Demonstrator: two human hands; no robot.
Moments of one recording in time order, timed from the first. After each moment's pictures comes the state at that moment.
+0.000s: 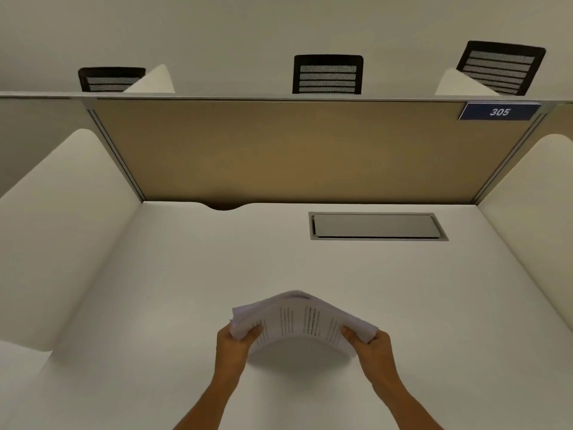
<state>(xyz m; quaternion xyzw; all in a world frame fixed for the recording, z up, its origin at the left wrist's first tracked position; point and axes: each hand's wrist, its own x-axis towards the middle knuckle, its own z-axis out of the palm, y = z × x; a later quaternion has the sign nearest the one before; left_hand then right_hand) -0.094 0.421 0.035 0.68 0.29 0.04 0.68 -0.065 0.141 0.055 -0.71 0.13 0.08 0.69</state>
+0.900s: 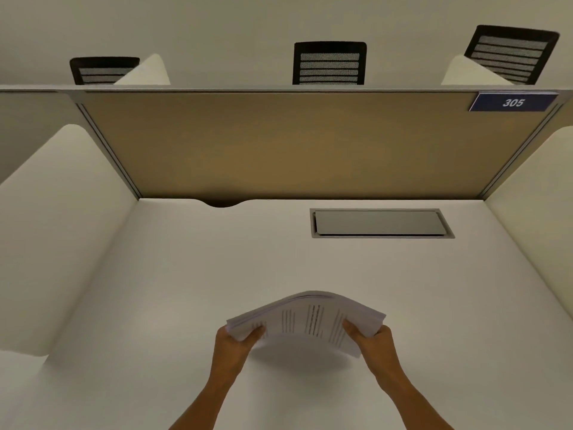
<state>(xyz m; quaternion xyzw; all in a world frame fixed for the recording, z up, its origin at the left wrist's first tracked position) -0.076 0.428 0.026 0.71 0.26 0.03 0.65 -0.033 0.138 0.034 -0.70 0.17 0.11 0.69</state>
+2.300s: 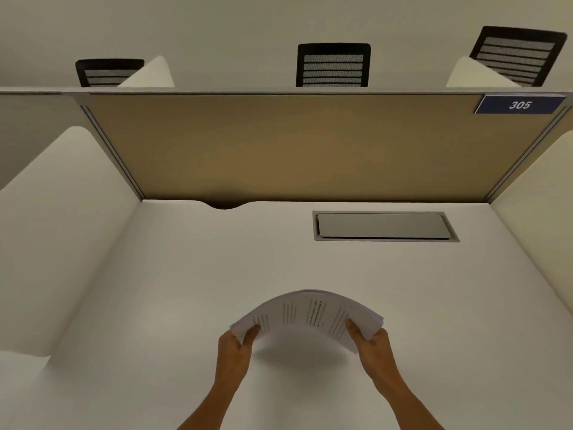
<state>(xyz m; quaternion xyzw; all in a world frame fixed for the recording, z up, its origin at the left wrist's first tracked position) -0.073 0.423 0.012 0.79 0.26 0.05 0.56 -0.027 0.150 0.029 -0.75 0.15 0.10 0.64</state>
